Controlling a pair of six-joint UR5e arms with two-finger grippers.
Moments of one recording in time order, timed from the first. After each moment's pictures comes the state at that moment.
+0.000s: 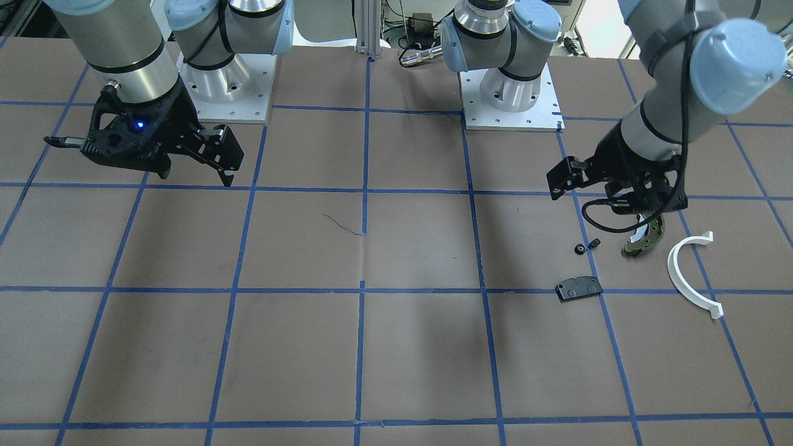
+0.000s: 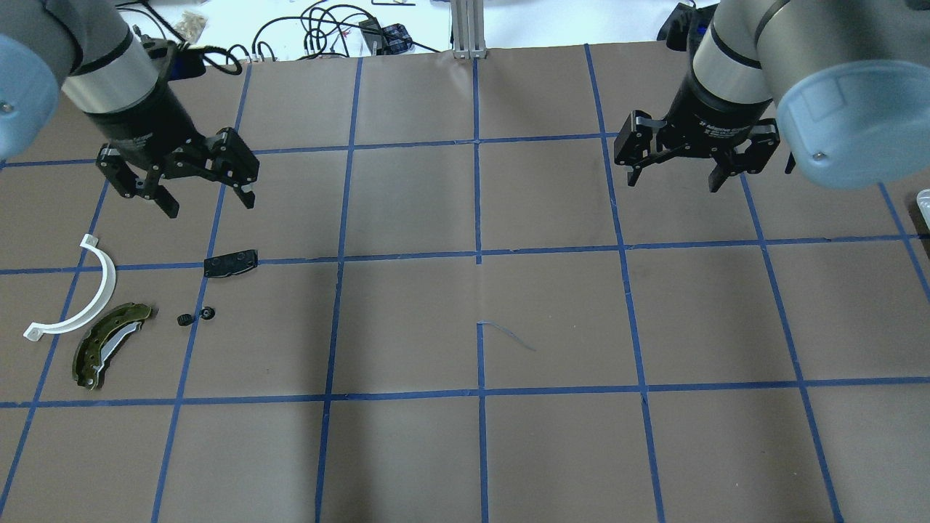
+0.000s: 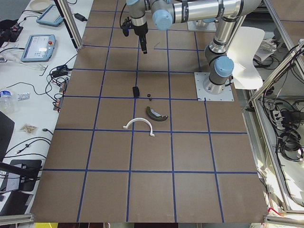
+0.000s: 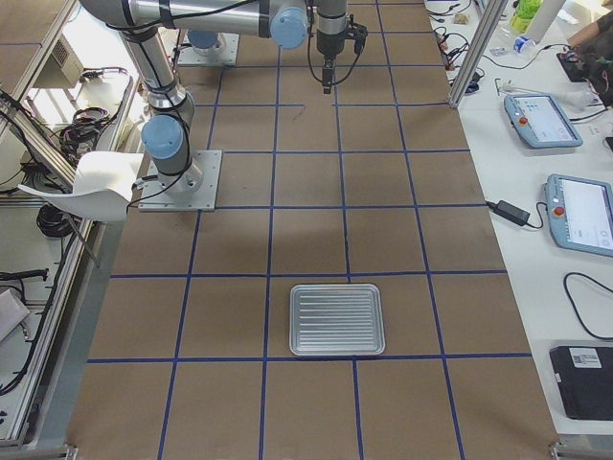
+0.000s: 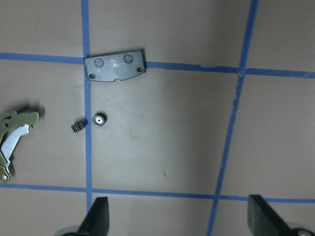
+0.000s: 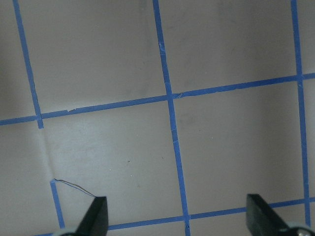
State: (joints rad) left arm -1.49 -1.61 -1.55 -1.68 1.56 0.02; right arm 1.58 -1.57 1.68 -1.70 -1.56 0.15
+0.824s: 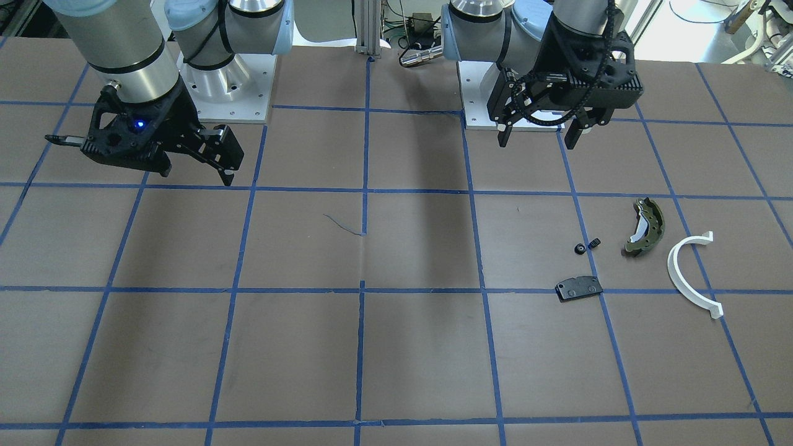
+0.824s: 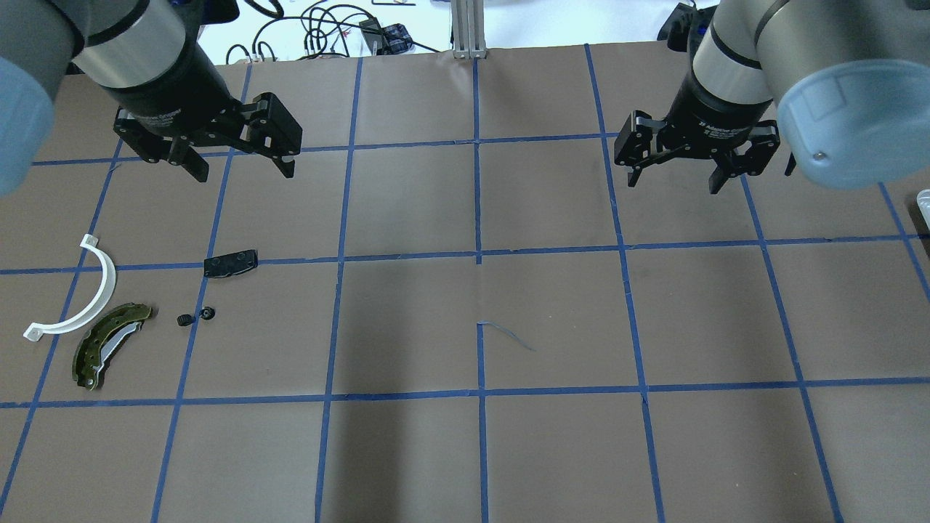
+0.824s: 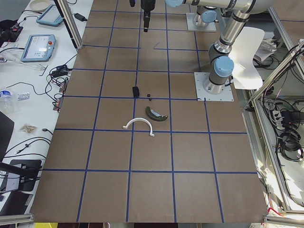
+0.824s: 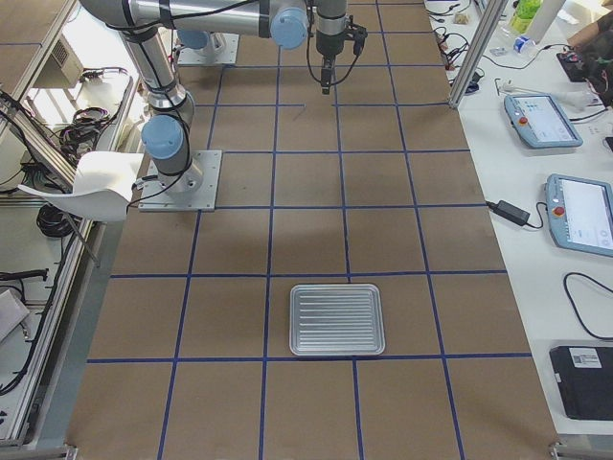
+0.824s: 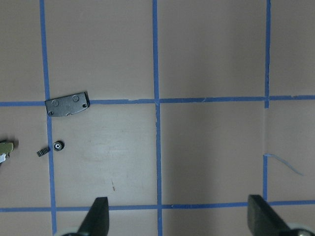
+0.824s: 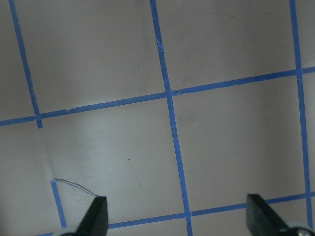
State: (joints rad) left arm -1.59 -1.48 -1.61 -1.49 1.57 -0.01; right arm 1.58 -1.57 1.68 -1.70 -1.56 0.17
